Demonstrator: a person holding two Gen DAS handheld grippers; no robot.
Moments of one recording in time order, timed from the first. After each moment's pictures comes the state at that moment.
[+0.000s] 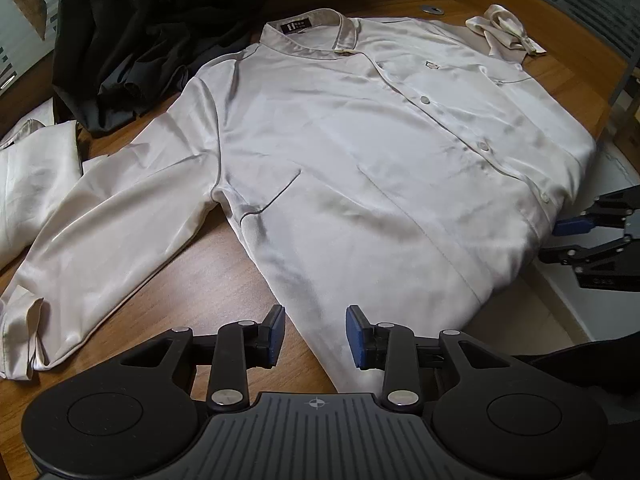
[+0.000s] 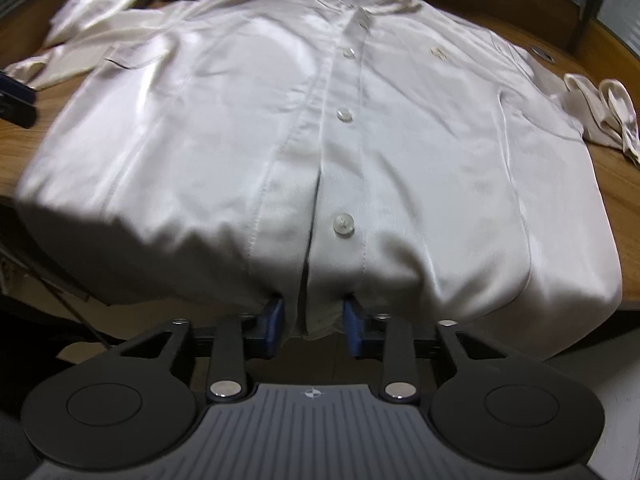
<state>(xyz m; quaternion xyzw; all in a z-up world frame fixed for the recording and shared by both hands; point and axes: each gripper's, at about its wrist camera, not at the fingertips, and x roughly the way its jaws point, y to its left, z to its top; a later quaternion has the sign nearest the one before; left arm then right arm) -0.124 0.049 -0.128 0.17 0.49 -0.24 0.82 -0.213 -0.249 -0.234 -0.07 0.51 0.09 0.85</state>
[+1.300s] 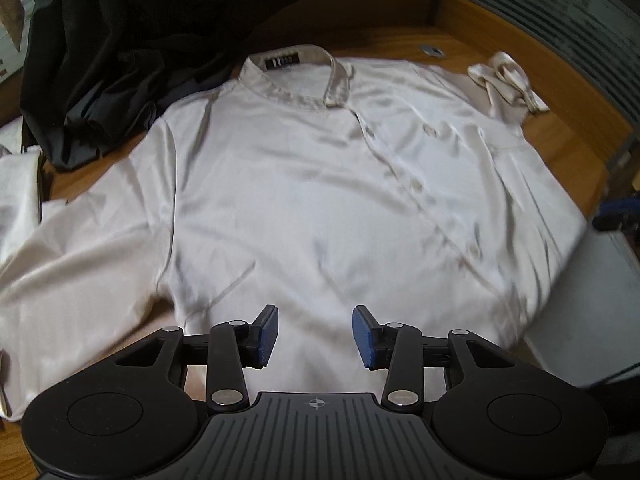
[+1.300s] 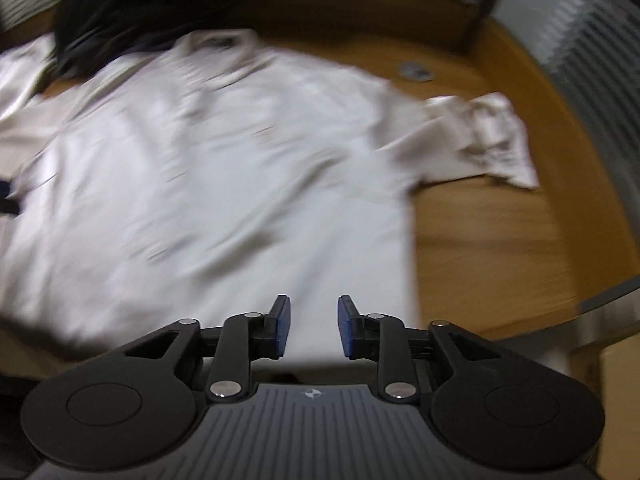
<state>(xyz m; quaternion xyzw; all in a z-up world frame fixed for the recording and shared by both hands) -0.061 -0.014 -0.106 0.10 0.49 -0.24 0.83 -0.141 -0.391 -0.109 -0.05 0.52 -0.01 0.85</state>
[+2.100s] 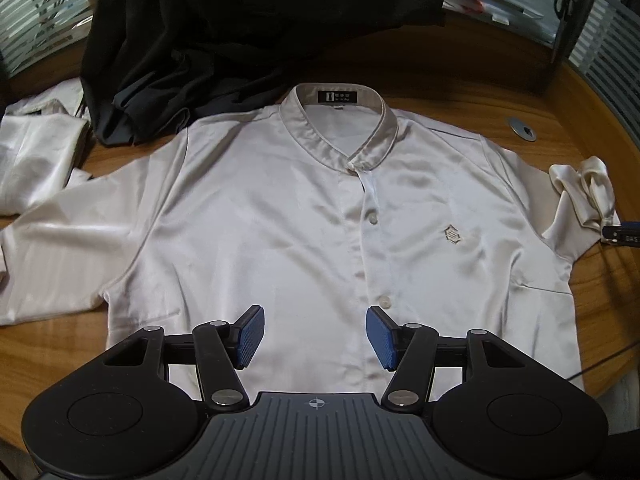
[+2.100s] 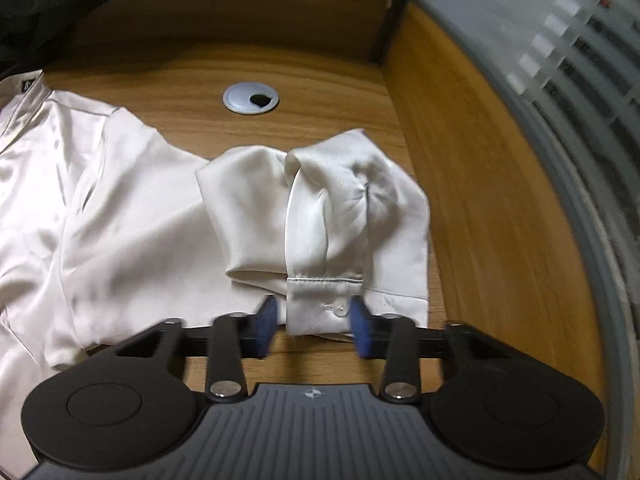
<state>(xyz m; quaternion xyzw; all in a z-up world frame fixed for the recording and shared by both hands) -0.038 -0.133 -0.083 0.00 0.52 -0.04 0.85 0.045 -0.617 -0.189 -0.10 0.50 -0.01 0.86</state>
